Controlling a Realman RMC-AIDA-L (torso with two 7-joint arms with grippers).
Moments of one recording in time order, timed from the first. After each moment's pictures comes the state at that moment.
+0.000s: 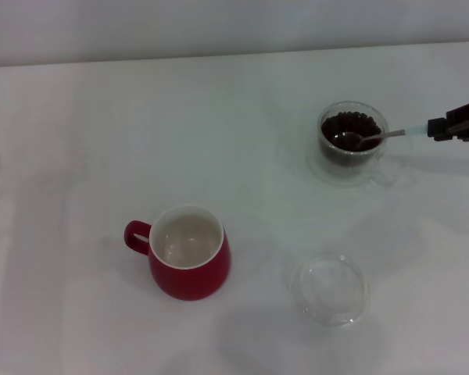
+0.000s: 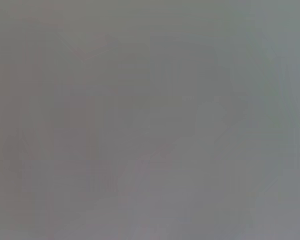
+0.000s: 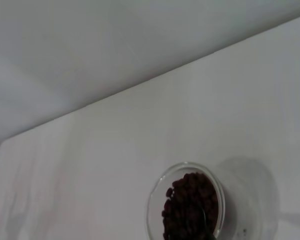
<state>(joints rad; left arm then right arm) -0.44 -2.08 2.82 0.13 -1.59 1.27 -0.29 0.82 1.89 -2.83 0.81 0.05 -1.75 2.18</state>
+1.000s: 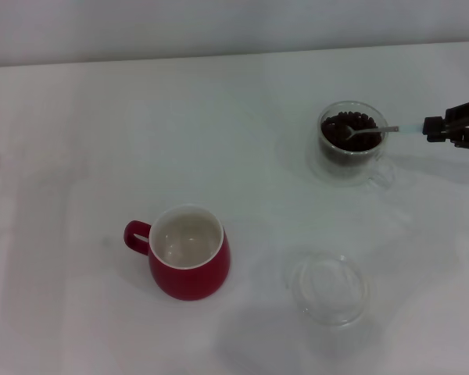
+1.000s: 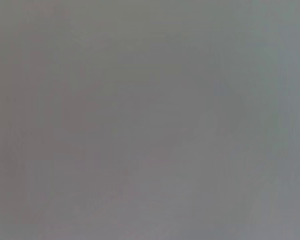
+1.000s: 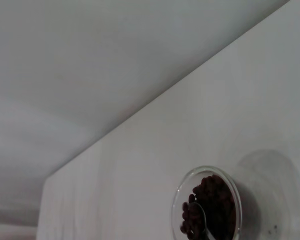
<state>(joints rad) -0.44 -2.08 2.82 0.12 -1.59 1.28 -0.30 0.72 1.84 -2.82 0.62 0.18 -1.71 2.30</state>
